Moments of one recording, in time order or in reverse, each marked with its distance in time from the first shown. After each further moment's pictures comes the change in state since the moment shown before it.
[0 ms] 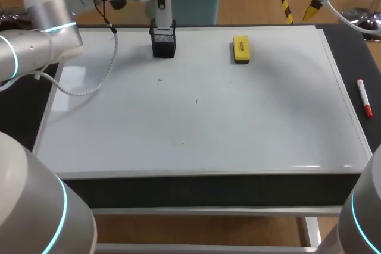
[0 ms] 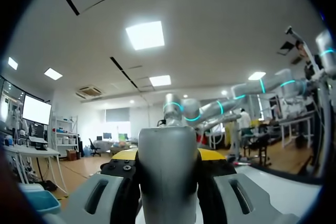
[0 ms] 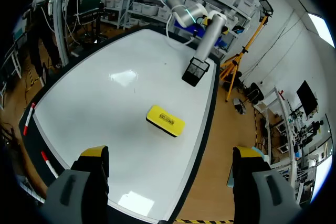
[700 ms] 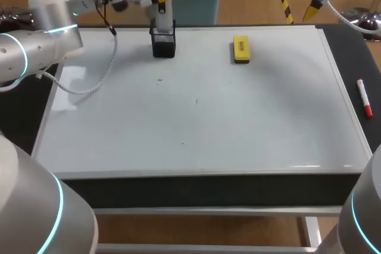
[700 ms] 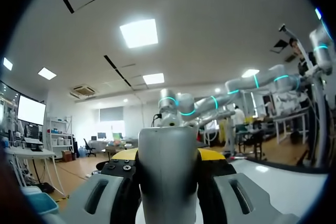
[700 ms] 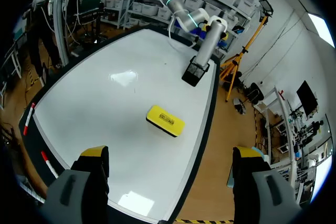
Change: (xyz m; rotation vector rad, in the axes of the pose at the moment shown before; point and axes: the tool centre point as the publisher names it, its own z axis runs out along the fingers) left arm -0.004 0.024 -0.005 -0.011 0.056 0.012; right arm 0.000 0.000 0.000 0.000 0.000 0.000
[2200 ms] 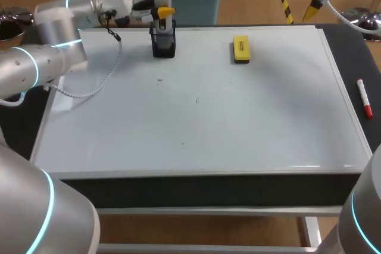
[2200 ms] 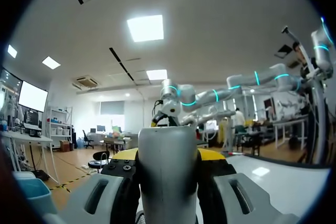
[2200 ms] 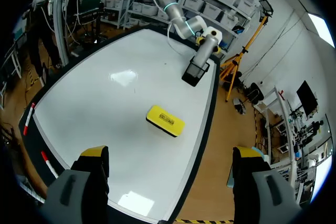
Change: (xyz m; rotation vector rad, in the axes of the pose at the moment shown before) left arm 0.003 0.057 -0.018 -0.011 -0.014 -0.069; right arm 0.000 0.000 0.000 0.000 0.000 0.000
